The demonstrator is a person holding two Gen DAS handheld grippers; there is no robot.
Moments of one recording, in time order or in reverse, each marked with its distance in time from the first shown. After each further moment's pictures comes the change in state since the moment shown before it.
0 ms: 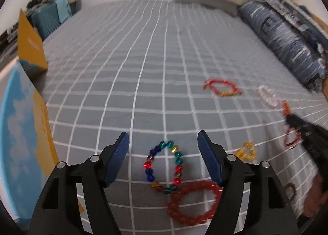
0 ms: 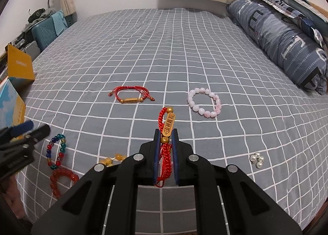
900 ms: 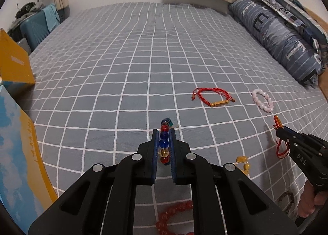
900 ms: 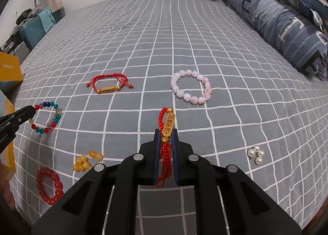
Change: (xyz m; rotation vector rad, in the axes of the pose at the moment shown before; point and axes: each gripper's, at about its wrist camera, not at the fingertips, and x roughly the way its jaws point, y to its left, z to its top) left arm 0.003 -0.025 0.024 0.053 -0.048 -0.053; right arm 0.030 -0.026 -0.003 0.055 0.090 -0.019
